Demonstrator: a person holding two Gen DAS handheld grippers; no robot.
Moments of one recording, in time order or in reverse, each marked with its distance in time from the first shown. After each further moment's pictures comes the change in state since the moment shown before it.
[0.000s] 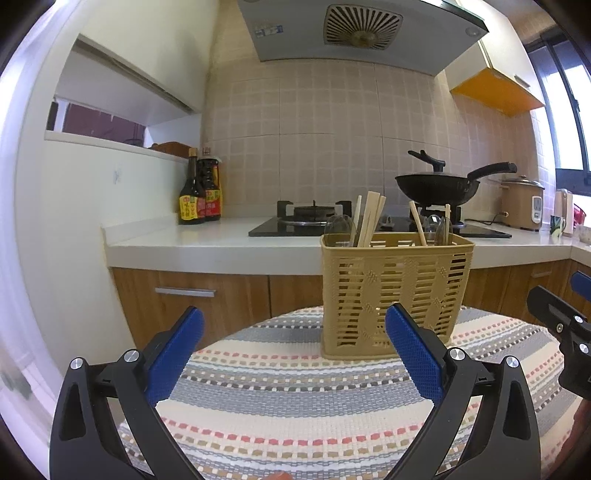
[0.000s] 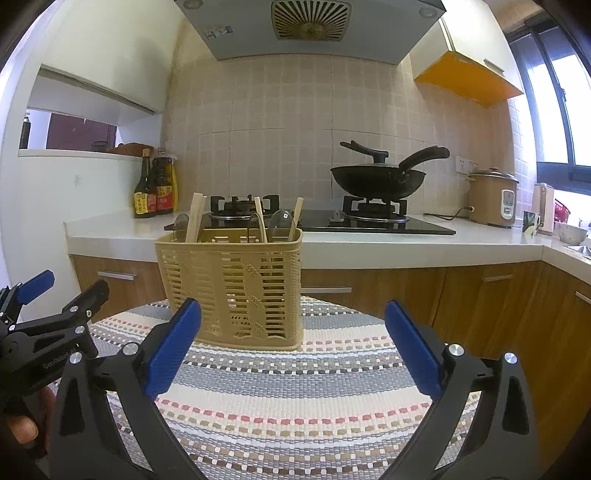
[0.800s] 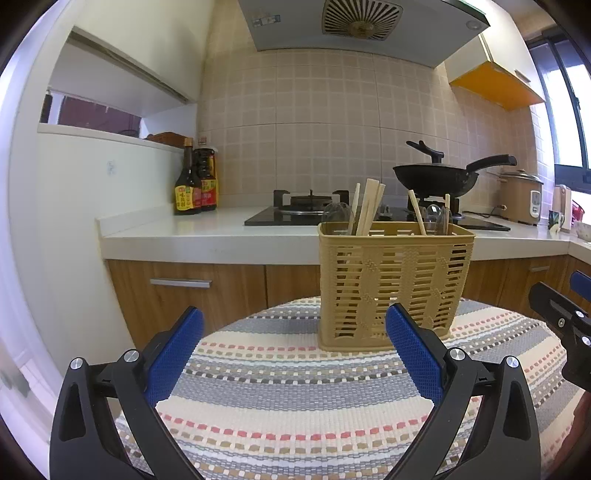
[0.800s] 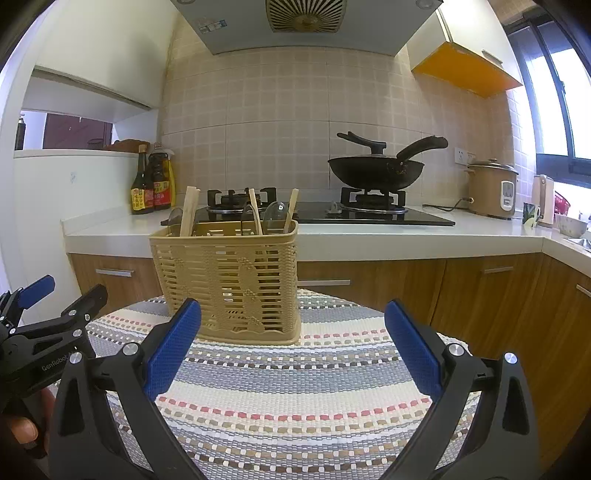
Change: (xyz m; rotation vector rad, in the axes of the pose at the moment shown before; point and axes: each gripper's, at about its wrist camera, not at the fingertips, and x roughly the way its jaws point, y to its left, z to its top) left arm 0.008 -0.003 -0.001 -0.001 0.043 -0.007; right arm 0.004 -0.003 -0.001 0.016 0.027 -0.005
